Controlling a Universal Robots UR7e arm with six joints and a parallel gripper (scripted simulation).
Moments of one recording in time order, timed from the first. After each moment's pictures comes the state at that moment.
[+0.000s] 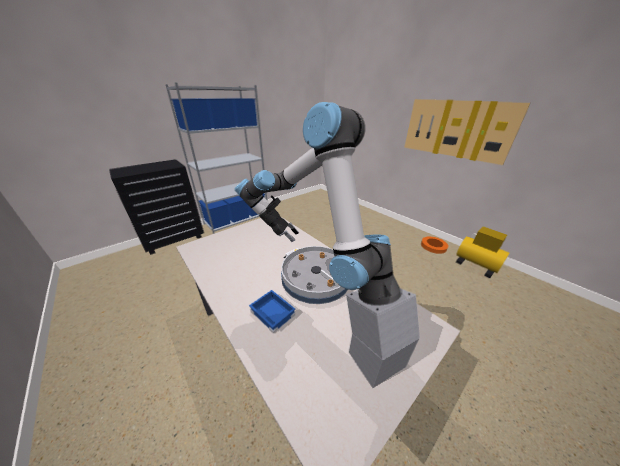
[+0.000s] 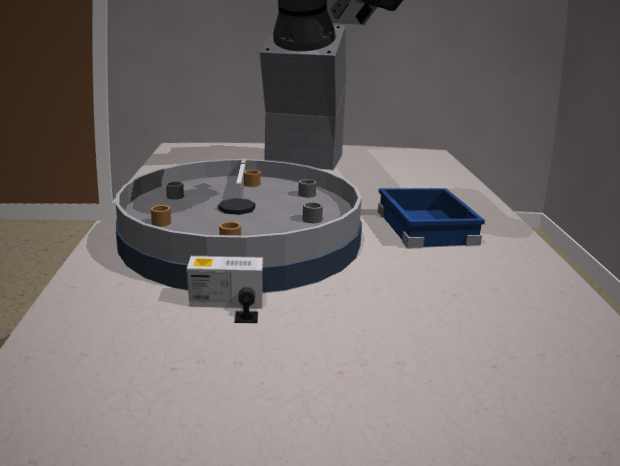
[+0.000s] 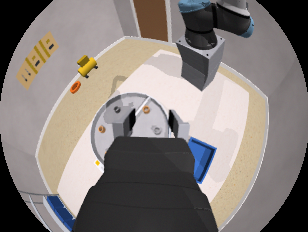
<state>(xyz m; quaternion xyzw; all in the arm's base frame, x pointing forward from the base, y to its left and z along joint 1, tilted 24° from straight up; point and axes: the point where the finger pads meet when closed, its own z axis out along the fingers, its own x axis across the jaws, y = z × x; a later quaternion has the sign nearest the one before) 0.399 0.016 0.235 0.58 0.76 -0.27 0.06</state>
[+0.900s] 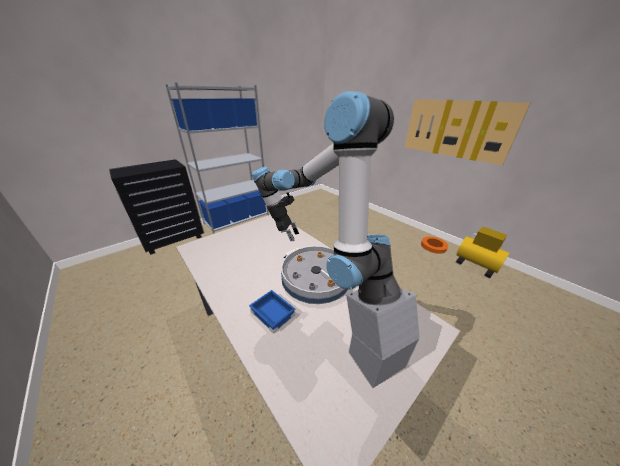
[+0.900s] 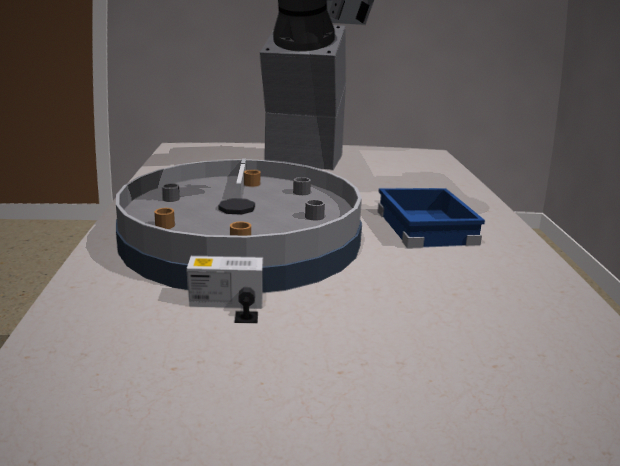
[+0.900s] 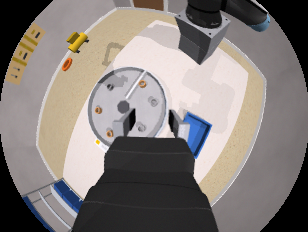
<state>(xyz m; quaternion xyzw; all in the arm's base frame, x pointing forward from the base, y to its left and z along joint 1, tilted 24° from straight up) 0.398 0.013 0.236 0.58 0.80 -0.12 0.13</state>
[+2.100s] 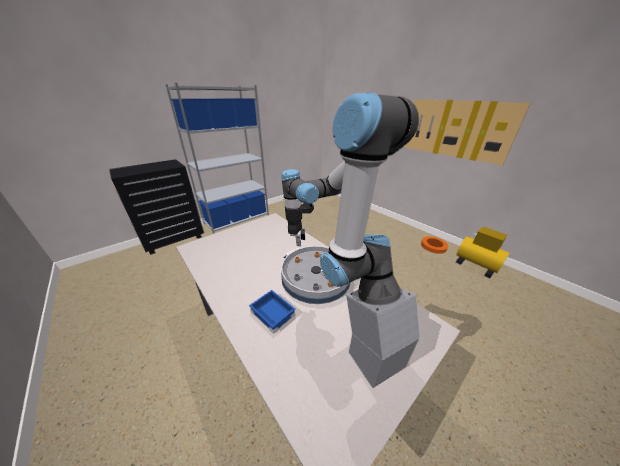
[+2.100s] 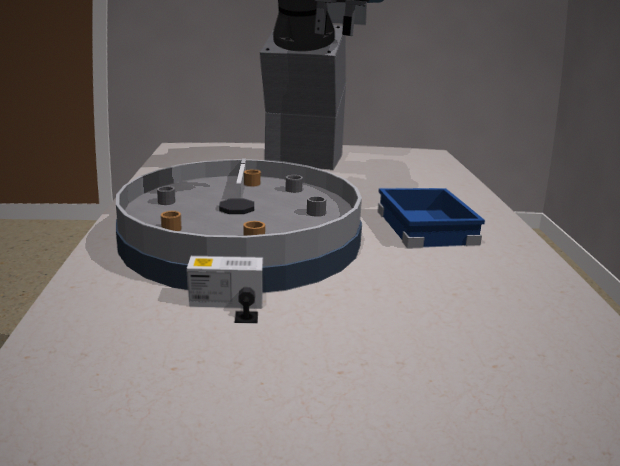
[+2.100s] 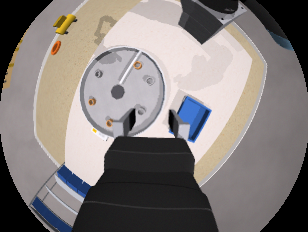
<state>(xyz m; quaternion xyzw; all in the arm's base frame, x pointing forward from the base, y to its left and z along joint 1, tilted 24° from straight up) 0.383 -0.011 0.203 0.56 0.81 0.02 0.19</state>
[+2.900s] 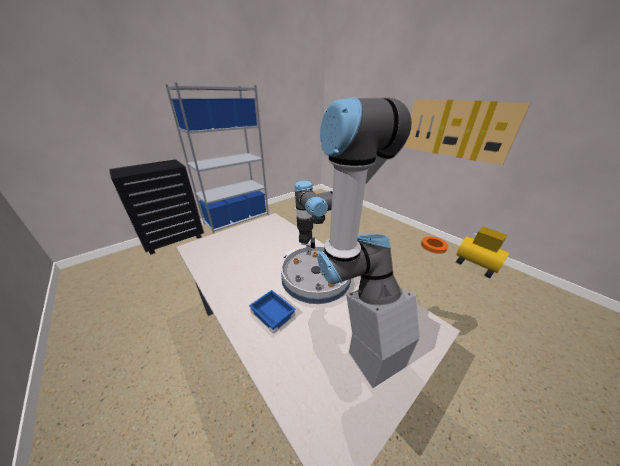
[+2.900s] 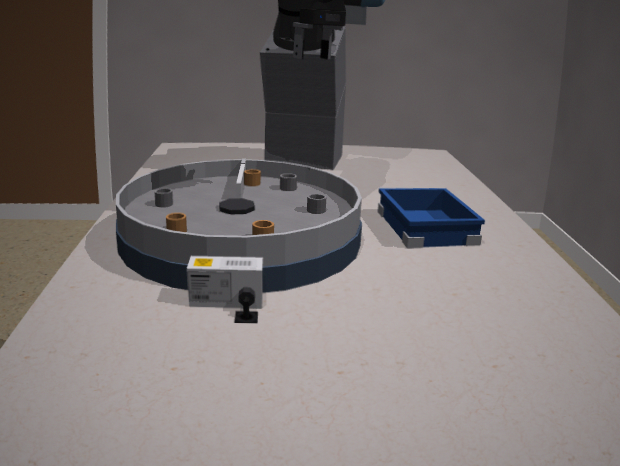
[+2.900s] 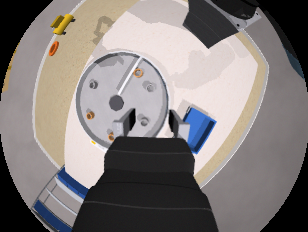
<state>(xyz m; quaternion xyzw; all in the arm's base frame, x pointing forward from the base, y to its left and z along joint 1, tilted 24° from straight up) 0.362 -0.048 0.149 0.55 0.81 0.03 0.20</state>
